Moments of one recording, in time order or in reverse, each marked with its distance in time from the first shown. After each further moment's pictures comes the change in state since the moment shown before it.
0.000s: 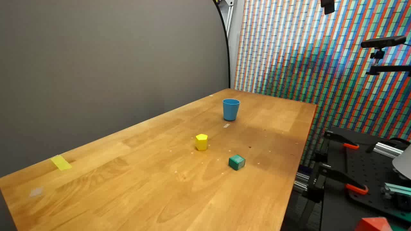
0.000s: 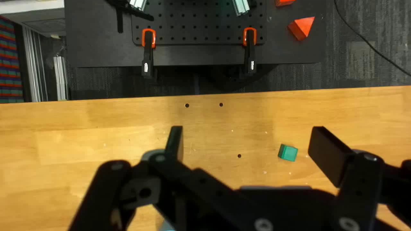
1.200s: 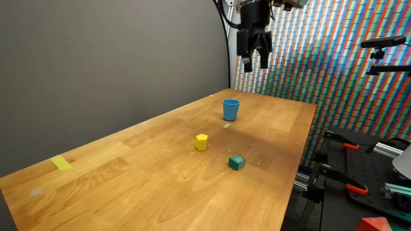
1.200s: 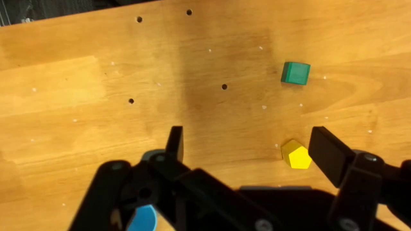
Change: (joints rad) arm 0.033 0.459 0.131 0.037 0.001 0.531 0.260
